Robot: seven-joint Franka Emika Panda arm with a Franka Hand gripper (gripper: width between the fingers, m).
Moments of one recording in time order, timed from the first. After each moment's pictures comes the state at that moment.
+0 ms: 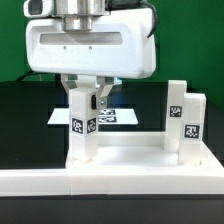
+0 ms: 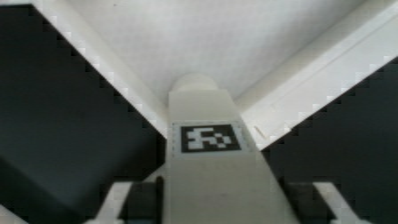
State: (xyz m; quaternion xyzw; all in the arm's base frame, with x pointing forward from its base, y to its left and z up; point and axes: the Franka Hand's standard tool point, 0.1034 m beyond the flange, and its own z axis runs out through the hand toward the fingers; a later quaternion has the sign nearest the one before) arm 0.629 -0.051 0.112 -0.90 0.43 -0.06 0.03
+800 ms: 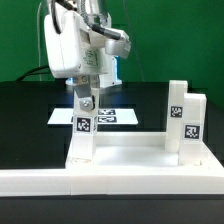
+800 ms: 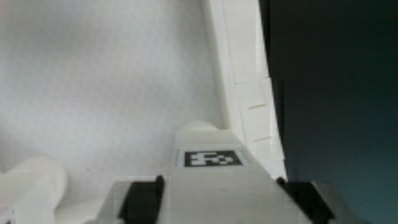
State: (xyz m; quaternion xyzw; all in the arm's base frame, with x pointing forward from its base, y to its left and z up) arm 0.624 -0.041 0.109 -0.62 0.77 -0.02 0.13
